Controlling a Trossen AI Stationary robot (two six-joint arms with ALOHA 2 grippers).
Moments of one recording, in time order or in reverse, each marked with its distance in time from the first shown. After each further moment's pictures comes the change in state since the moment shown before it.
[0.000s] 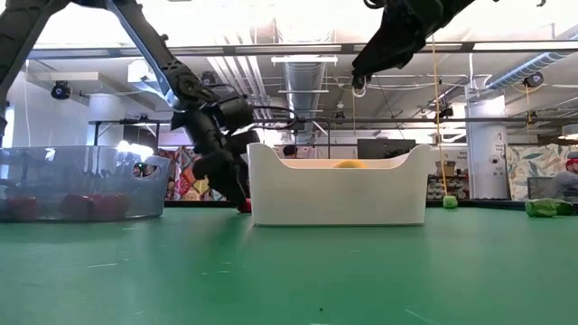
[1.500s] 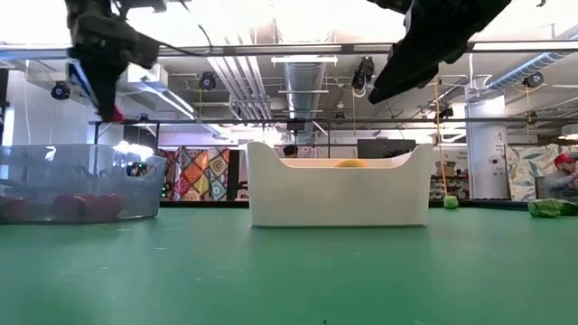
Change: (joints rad) left arm -0.459 -0.758 -0.001 -1.069 -0.415 -1.138; right arm 0.326 0.186 -0.028 0.020 0.107 0.300
